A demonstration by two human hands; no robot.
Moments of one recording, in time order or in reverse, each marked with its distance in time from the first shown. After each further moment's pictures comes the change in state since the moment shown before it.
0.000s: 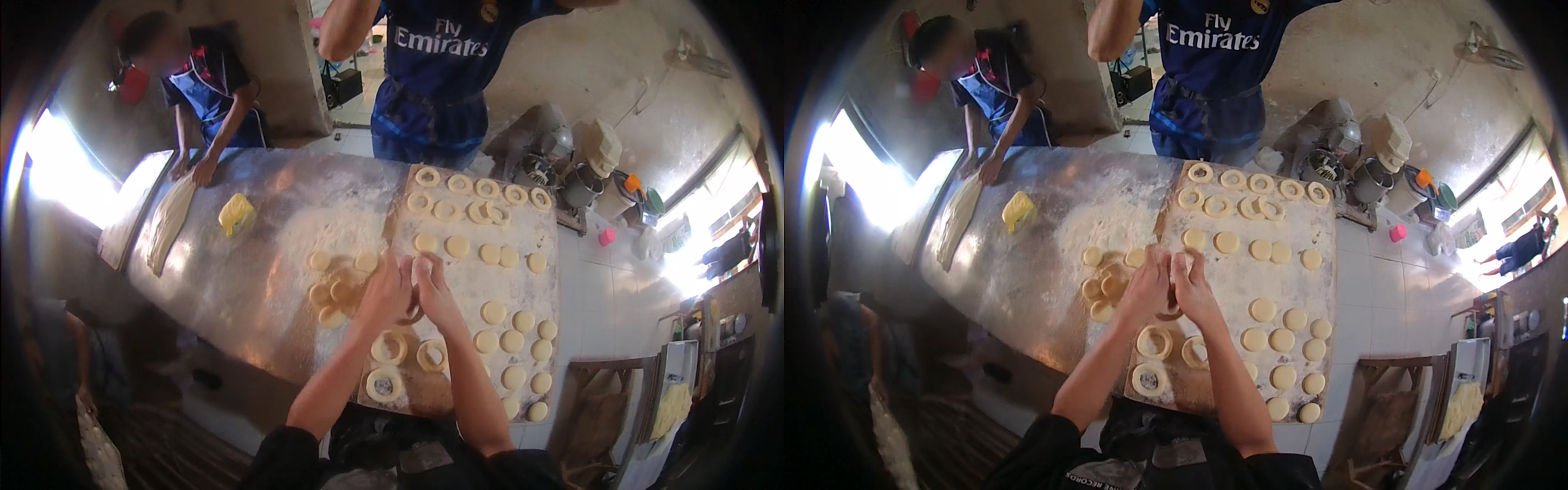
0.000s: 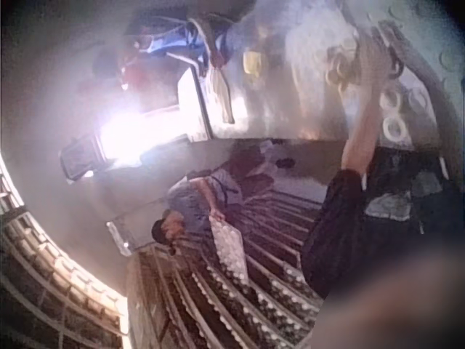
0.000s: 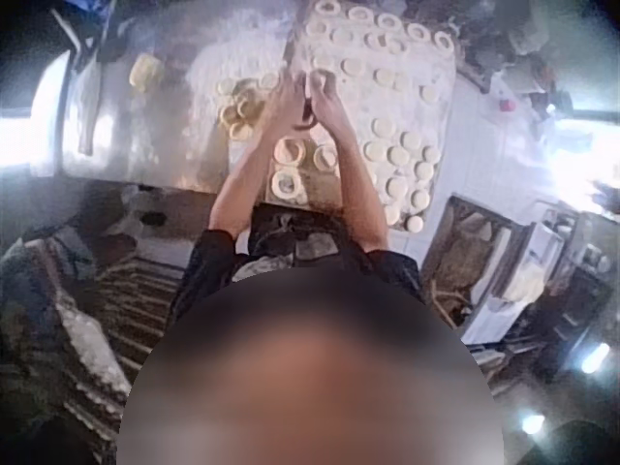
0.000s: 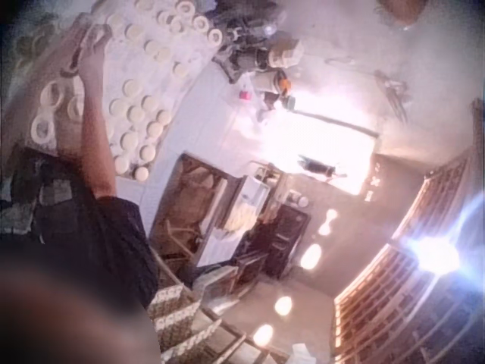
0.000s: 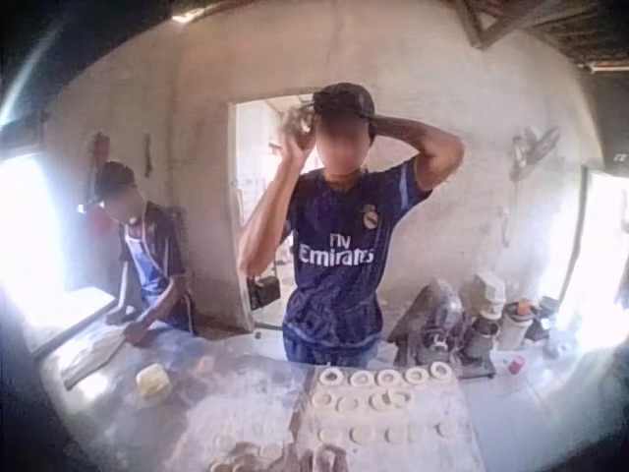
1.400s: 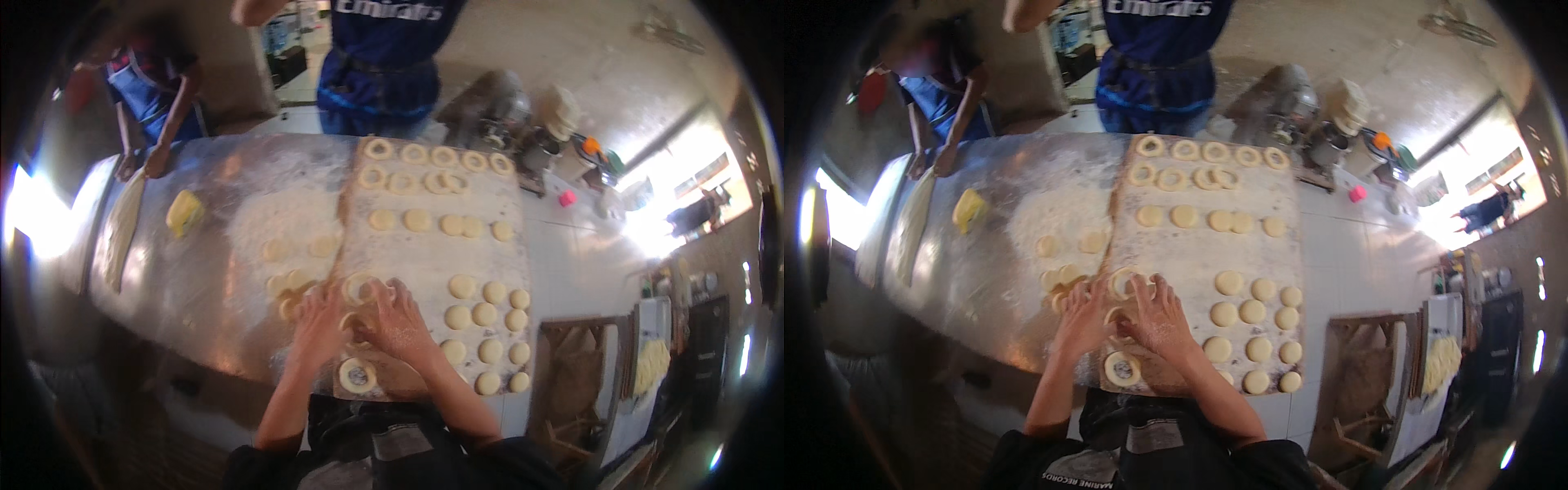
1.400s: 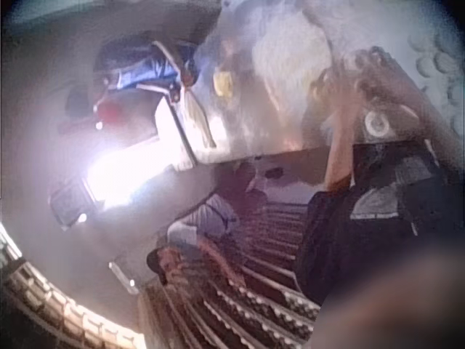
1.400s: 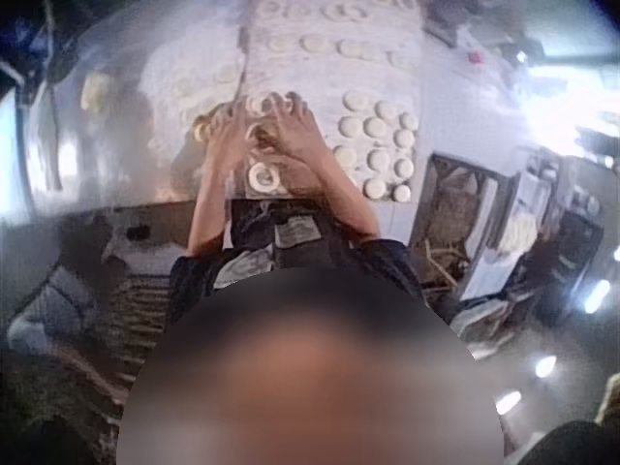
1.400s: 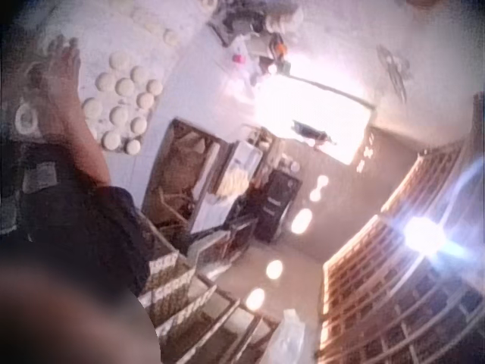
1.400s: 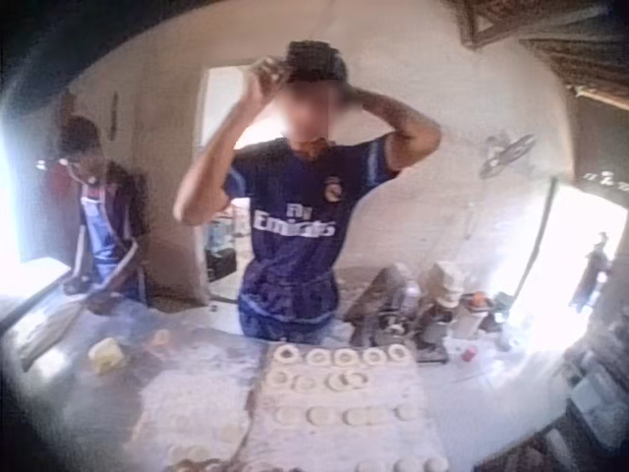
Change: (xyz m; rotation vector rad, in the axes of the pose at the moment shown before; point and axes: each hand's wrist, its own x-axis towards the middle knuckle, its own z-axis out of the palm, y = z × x) left_hand -0.071 0.008 -0.057 0.418 -0.418 -0.122; right_hand -0.076 0.021 0.001 -0.909 0.052 -0.340
